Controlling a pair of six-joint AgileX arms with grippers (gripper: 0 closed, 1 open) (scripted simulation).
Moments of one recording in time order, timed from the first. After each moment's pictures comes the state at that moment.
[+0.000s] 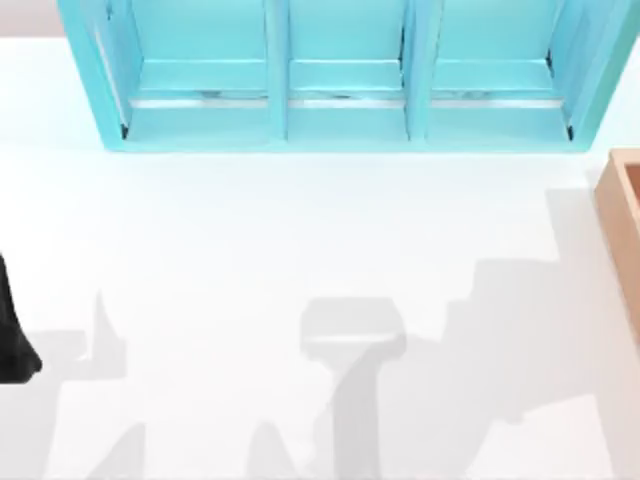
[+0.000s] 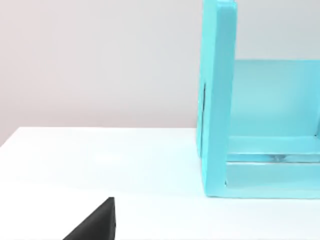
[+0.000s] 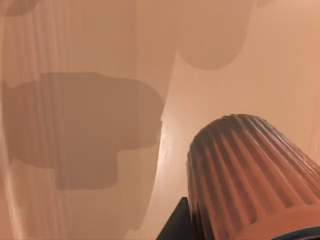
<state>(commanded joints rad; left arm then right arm) 0.00 0.00 0.00 0.00 0.00 0.00 -0.29 1.76 1.39 -1.17 0.03 -0.28</state>
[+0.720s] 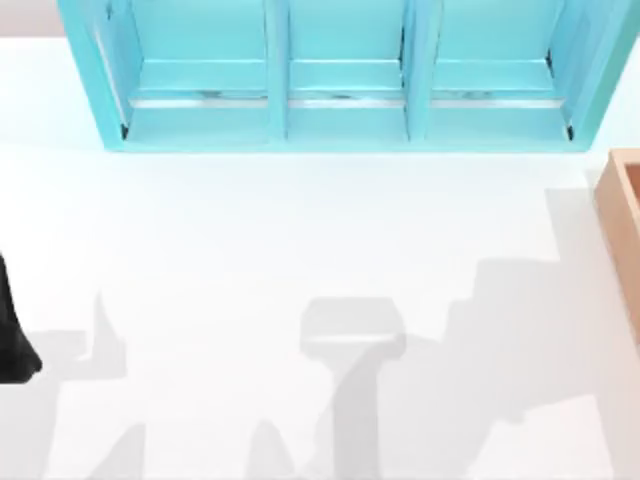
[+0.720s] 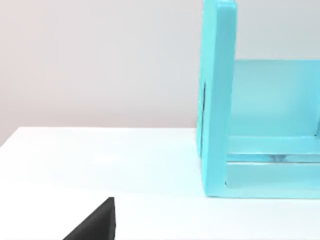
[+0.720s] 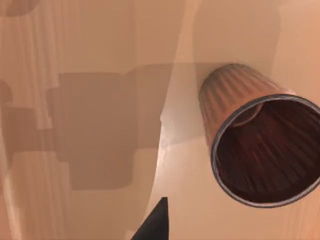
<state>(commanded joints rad) 0.00 0.00 0.00 0.00 0.00 0.00 -0.29 1.76 1.39 -1.17 0.03 -0.28</state>
